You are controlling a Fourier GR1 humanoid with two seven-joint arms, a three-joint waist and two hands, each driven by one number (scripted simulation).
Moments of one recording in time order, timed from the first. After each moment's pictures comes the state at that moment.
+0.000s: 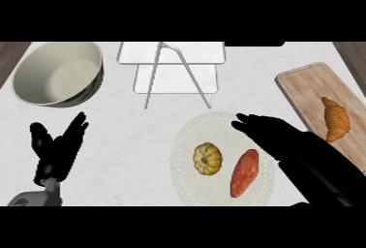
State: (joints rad) left arm -0.05 0.29 -0.02 -1.36 0.24 0.08 0.24; right arm -0.33 -0.57 0.44 -2.19 0.32 0.39 0.68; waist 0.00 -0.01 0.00
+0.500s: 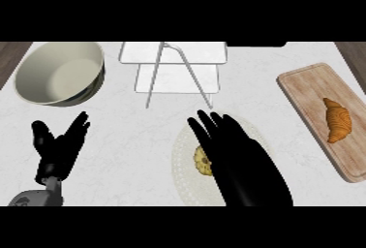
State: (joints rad) left arm -0.06 0.28 -0.02 -1.36 0.23 0.07 0.26; right arm -0.50 -0.30 0.73 -2.07 0.63 0.38 1.01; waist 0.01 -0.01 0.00
